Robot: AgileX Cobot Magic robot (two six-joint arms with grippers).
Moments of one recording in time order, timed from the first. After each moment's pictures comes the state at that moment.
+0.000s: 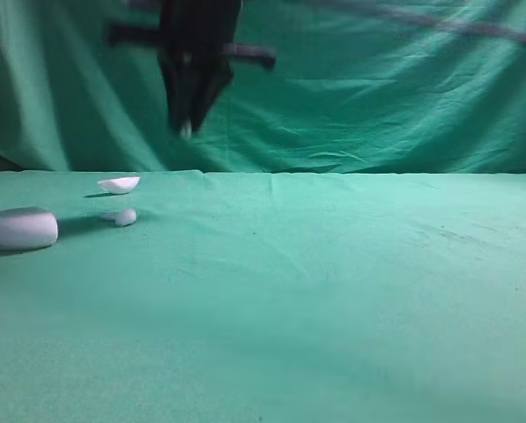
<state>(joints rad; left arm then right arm) -0.05 -0.01 0.02 0.00 0.36 0.08 0.67 2.42 -2.32 0.02 1.20 -0.06</state>
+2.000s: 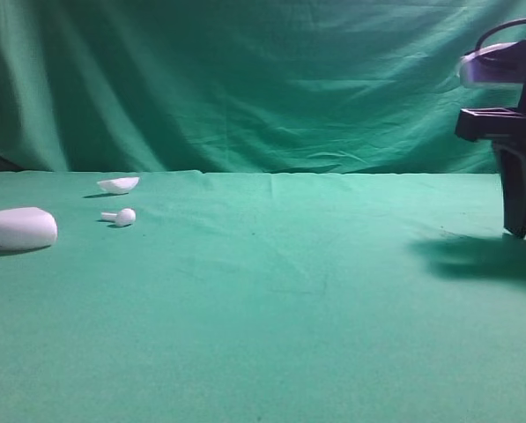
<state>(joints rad) -0.05 -0.01 0.02 0.00 0.36 0.08 0.21 1.77 -0.98 0.00 0.64 0.03</state>
